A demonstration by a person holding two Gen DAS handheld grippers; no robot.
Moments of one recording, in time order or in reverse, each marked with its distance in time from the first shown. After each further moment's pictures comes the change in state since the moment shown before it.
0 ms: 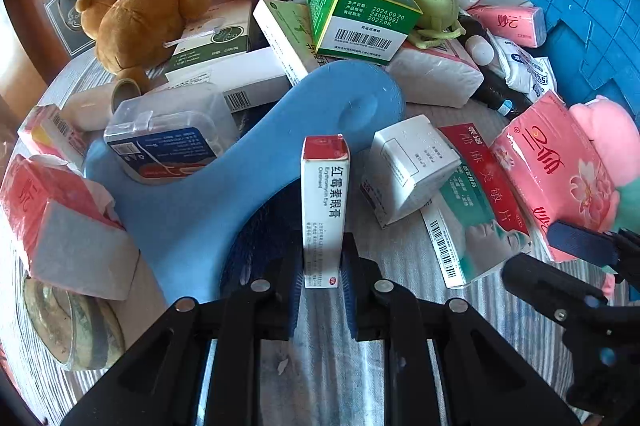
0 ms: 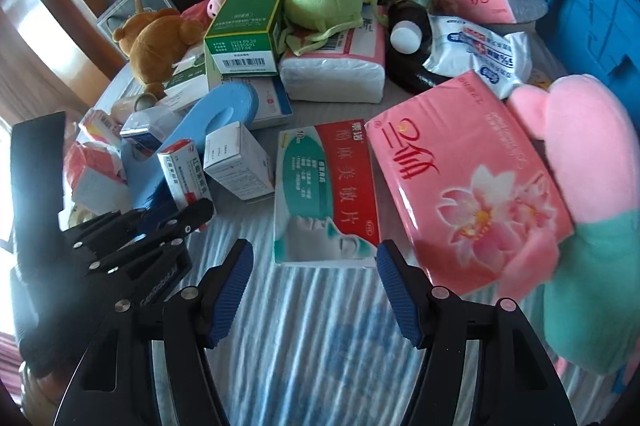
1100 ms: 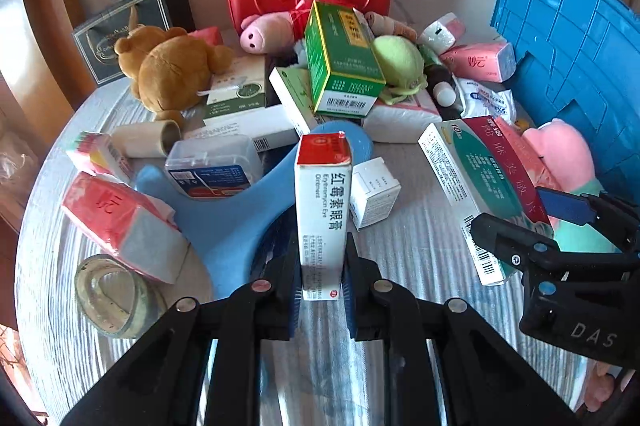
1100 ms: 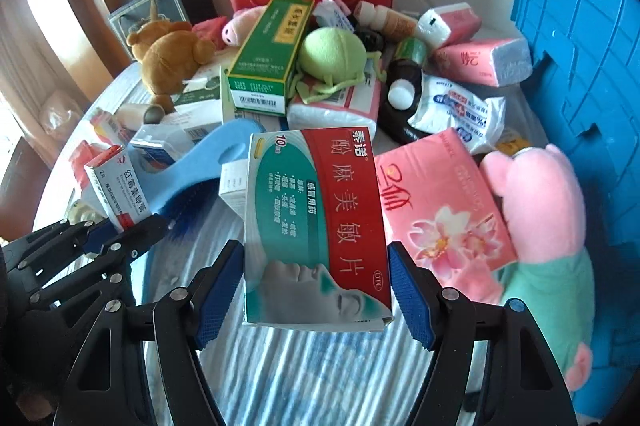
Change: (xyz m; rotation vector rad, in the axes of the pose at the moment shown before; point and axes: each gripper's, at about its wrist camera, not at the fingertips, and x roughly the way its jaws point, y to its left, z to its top) left arm -0.090 -0.008 -0.008 -0.011 -0.139 0.043; right arm -0.062 0.008 0.004 -0.139 -0.103 -0.045
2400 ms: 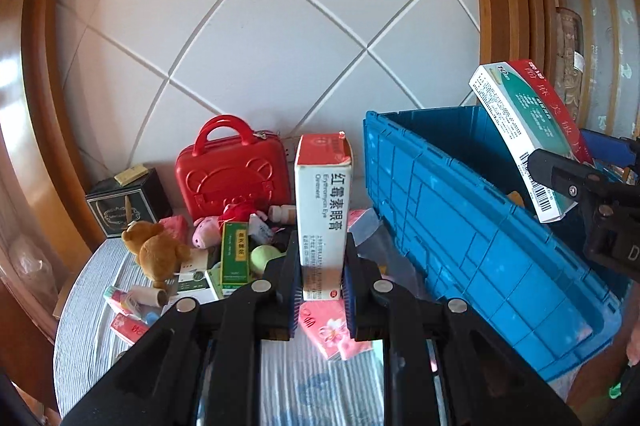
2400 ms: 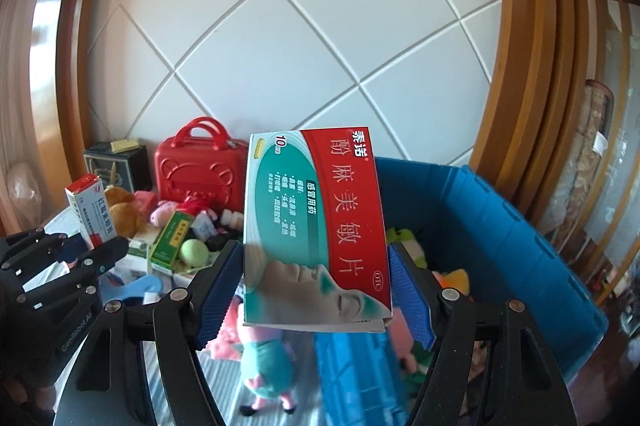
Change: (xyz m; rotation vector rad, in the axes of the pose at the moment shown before) left arm -0.235 -0.205 0.072 0.124 -0.432 -0.043; right arm -0.323 -0.130 0.024 -0.092 -0.536 -0.283
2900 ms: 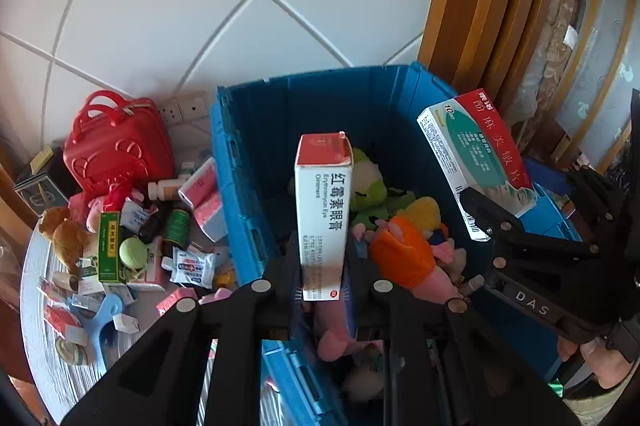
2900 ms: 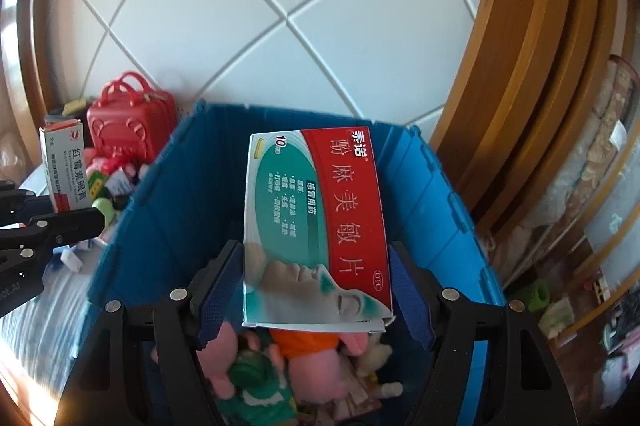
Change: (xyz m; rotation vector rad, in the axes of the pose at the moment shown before) left arm 0.124 -0.199 0.120 -0.033 0.417 -0.150; right arm 0.139 -0.225 0.020 -0.069 0.284 0.060
